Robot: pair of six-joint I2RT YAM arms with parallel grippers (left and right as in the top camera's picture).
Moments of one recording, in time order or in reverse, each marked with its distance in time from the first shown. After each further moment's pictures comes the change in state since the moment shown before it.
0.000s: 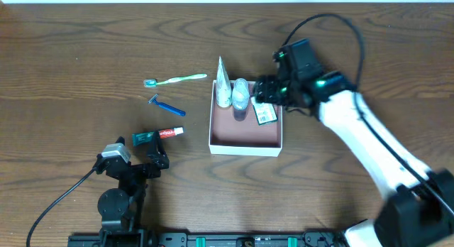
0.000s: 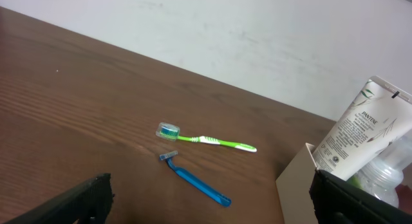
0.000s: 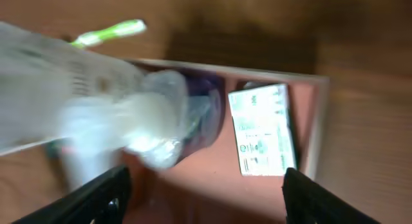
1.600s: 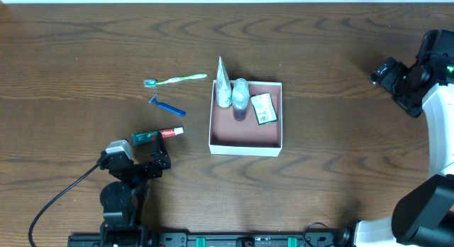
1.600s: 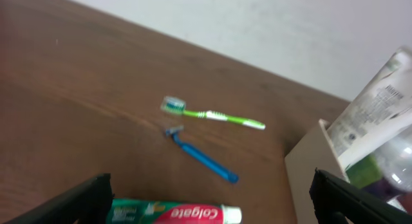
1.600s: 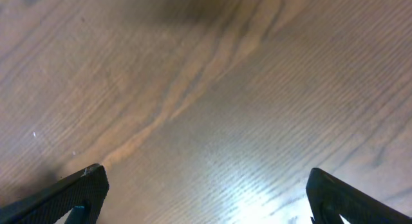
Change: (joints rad) left arm 0.000 0.113 0.000 0.001 0.009 -0.002; right arm -0.690 0.018 0.062 -0.212 0.172 -0.014
